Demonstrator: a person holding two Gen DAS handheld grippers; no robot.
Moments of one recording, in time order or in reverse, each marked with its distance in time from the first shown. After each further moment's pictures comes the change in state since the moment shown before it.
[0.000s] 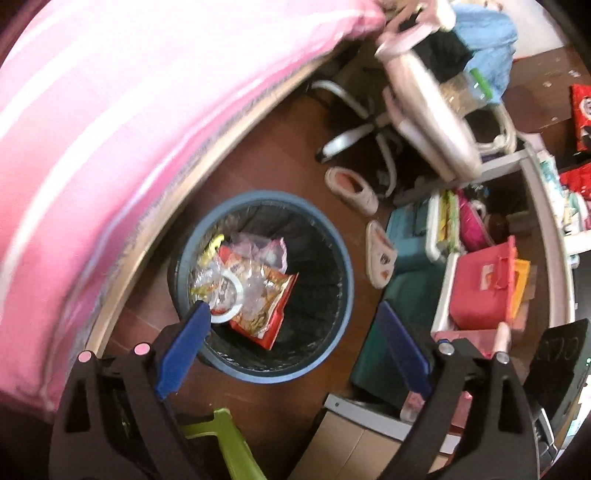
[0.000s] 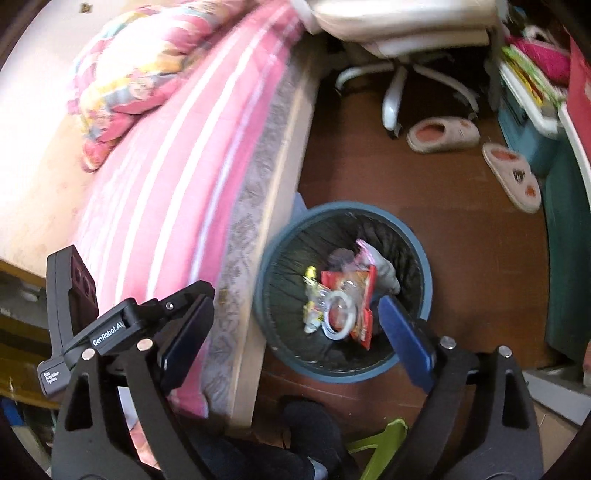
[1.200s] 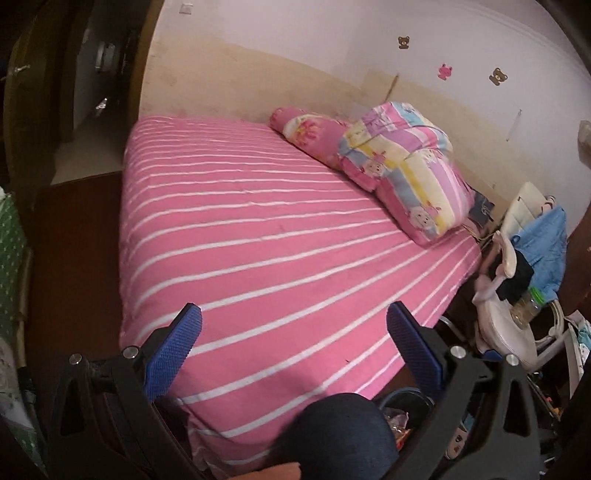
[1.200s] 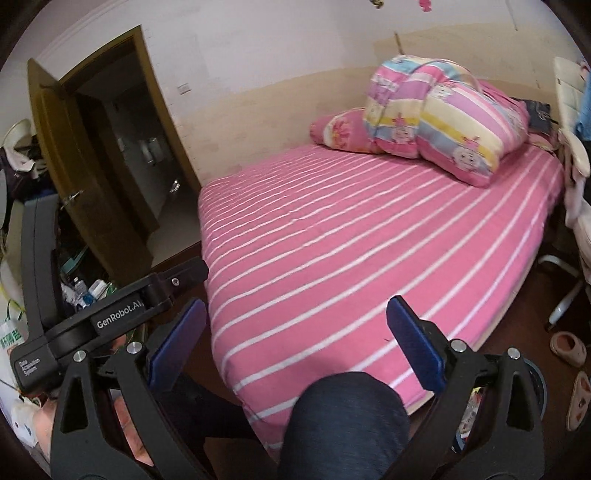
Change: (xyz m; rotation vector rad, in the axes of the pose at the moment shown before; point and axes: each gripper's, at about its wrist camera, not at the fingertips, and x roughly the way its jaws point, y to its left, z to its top) left arm -0.428 0.124 -0.126 -0.240 -0.834 0.468; right arm -0.120 0.371 -0.144 -0.767 -0.195 0.436
